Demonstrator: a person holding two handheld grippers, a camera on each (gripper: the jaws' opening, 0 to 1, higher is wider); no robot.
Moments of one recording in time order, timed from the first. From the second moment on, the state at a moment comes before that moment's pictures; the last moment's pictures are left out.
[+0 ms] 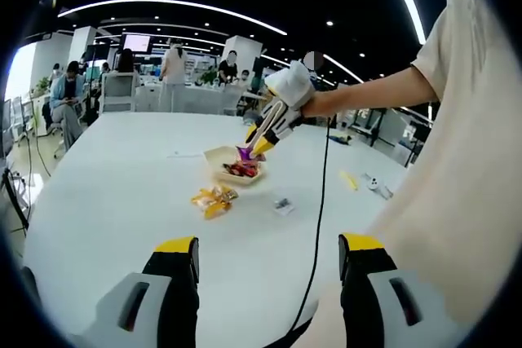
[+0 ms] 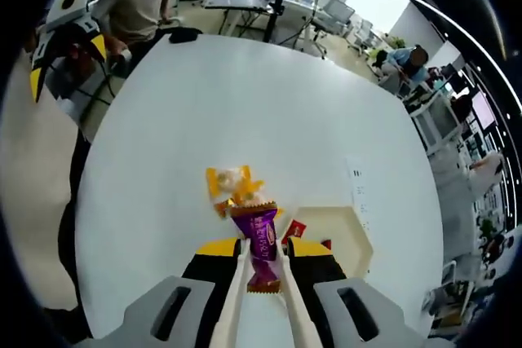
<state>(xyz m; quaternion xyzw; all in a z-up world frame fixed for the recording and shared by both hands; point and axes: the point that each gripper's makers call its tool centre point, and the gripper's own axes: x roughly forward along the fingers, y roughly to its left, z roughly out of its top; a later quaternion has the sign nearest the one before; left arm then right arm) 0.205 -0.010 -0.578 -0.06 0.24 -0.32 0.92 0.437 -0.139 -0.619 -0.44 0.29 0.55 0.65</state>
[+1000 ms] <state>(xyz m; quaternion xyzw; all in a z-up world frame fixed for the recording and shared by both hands) 0.214 -0.011 -0.578 -0.06 0.24 -0.32 0.91 0.480 -0.159 -0.598 -0.44 0.28 0.51 0.69</state>
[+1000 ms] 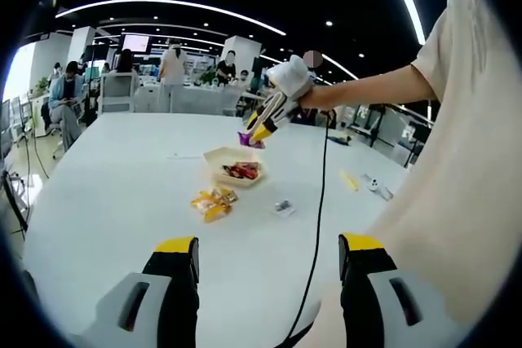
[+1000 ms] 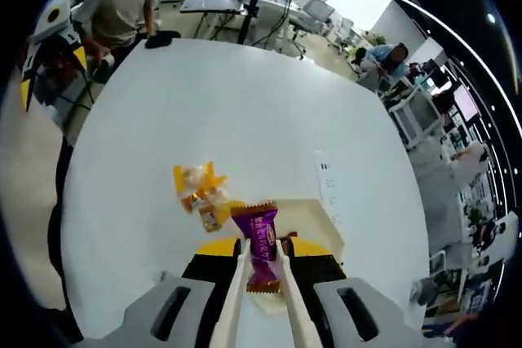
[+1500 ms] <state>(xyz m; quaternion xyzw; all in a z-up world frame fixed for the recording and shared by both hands) 0.211 -0.013 -0.579 -0.07 0.24 -0.32 0.92 0.494 -0.167 -0.591 -0.44 0.28 0.49 0.70</state>
